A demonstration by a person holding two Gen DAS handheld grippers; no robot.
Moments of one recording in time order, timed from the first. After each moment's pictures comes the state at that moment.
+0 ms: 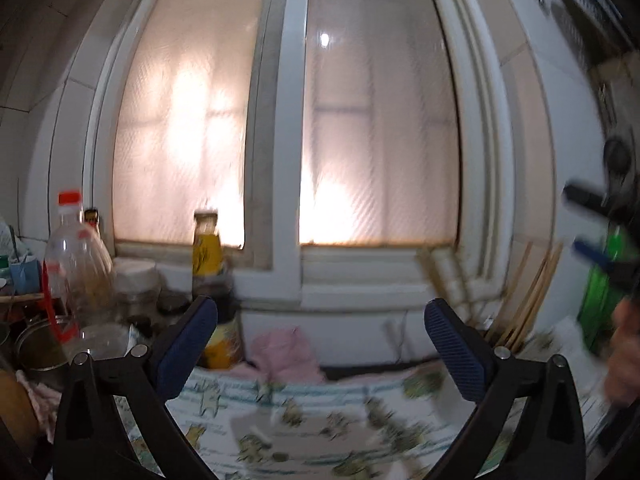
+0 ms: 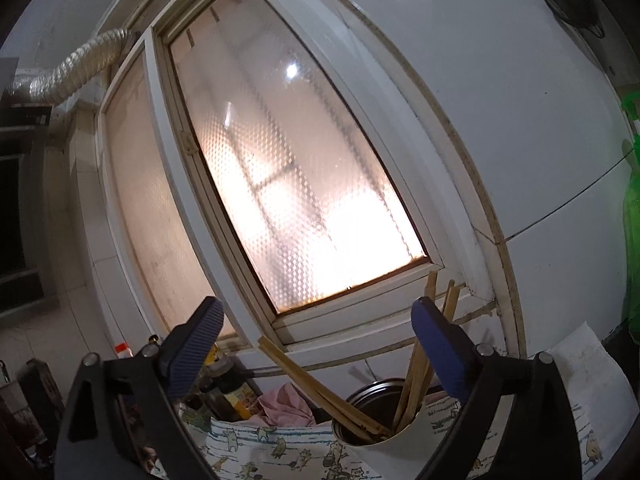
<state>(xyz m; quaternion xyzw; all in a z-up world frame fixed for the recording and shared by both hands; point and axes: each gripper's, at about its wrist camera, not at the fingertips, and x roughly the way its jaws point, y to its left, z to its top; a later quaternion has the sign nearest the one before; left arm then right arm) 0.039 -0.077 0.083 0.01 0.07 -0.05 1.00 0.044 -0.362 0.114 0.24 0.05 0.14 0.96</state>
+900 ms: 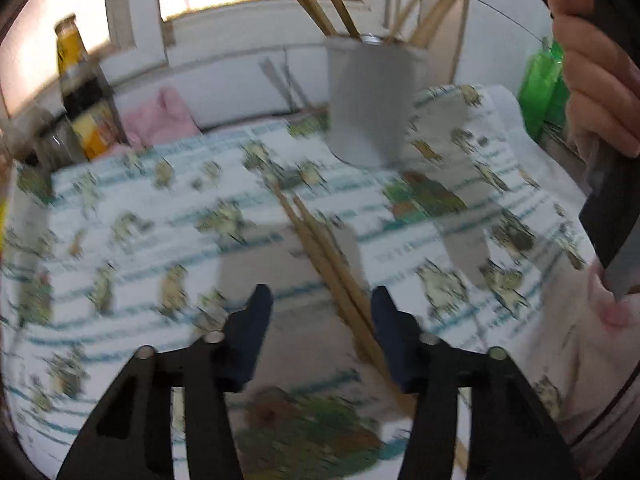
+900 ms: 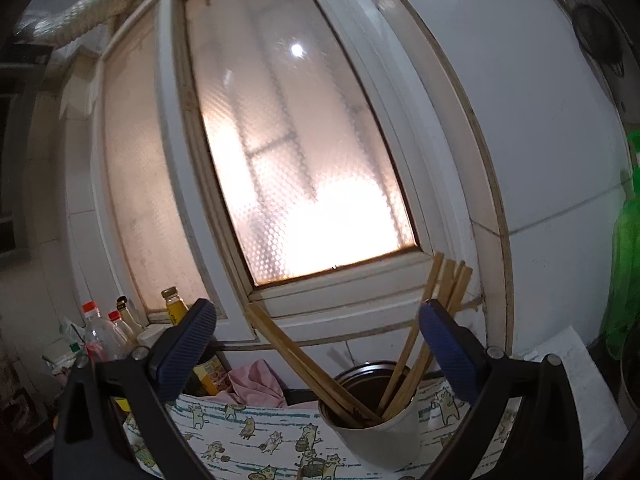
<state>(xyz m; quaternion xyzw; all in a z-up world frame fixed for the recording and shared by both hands) 0.011 -0.153 -0.032 0.08 0.42 -0.18 0.88 0.040 -0.326 0.112 0.15 0.07 0.10 0.98</state>
